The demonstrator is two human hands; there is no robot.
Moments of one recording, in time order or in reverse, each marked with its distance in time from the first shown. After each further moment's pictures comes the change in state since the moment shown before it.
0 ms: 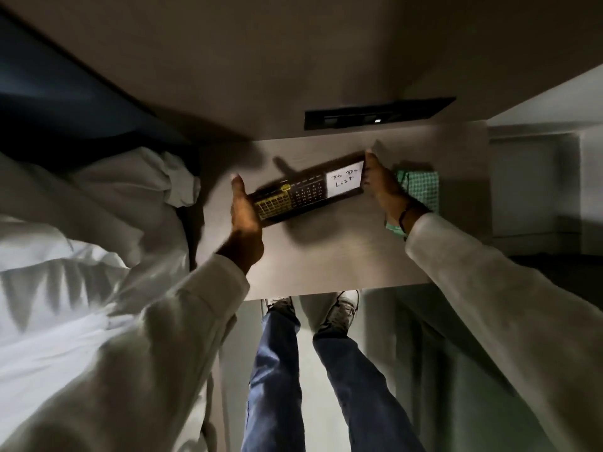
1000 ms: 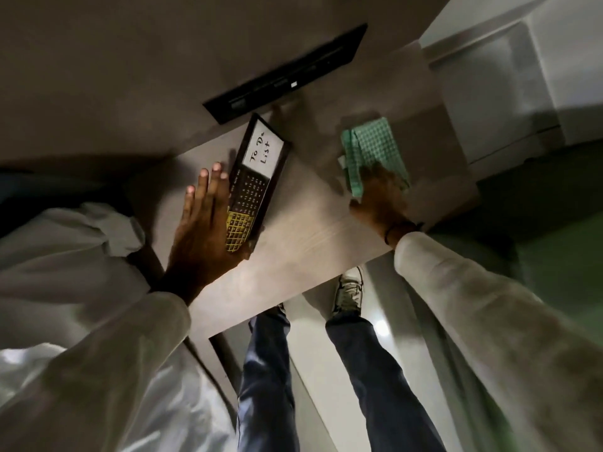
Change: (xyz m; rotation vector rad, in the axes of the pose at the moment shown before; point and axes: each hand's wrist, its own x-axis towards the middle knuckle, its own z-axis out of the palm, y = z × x) left_hand 0.044 -0.021 -0.020 1.621 -0.244 1.367; right_hand -0.008 0.129 -0.033 -0.710 0.308 -0.095
